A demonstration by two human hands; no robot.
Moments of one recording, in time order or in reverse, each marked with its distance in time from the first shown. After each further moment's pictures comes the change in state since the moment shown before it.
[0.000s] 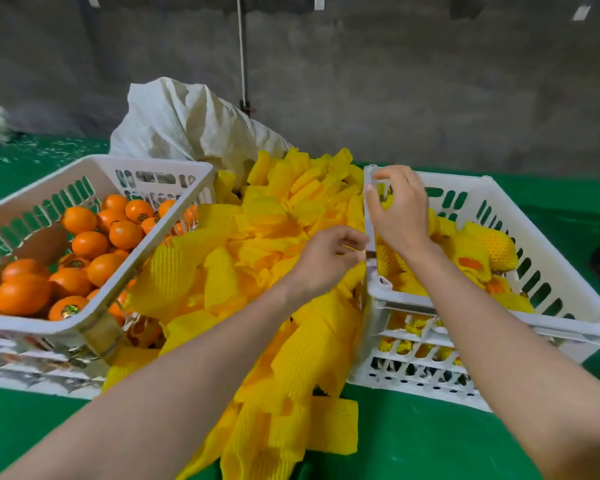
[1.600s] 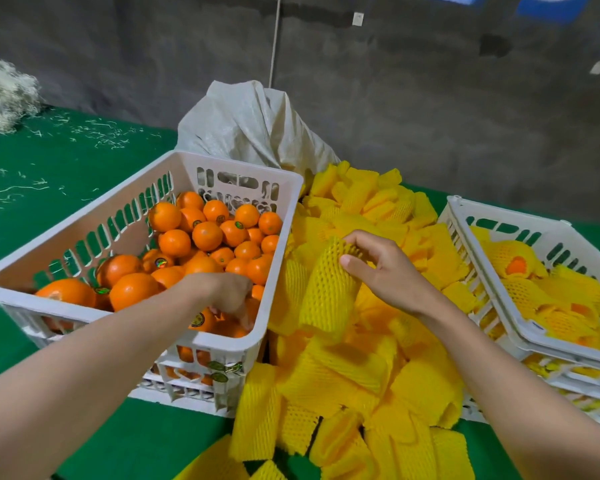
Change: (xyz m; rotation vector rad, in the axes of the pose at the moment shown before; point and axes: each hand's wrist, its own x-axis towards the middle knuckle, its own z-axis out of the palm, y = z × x) left_hand -0.060 -0.121 -0.303 0.733 -0.487 -0.624; right_hand -0.032 -0.209 0.098 0.426 -0.750 0.097
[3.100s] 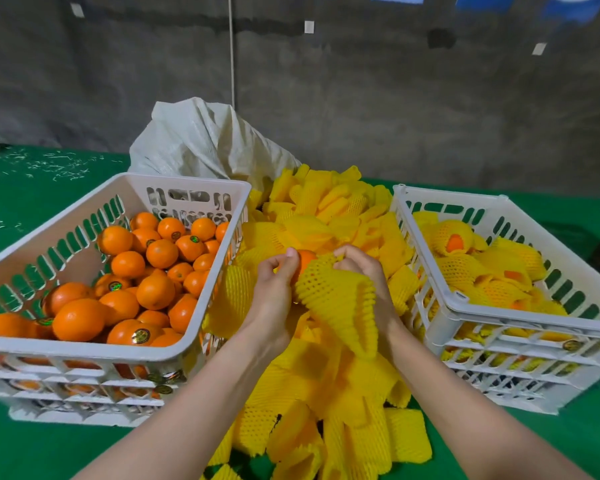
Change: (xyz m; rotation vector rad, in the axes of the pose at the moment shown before) left_hand -0.034 0.161 0.072 -1.669 0.283 0.335; right_hand -0.063 0.011 -0.020 0.506 0.404 0.238
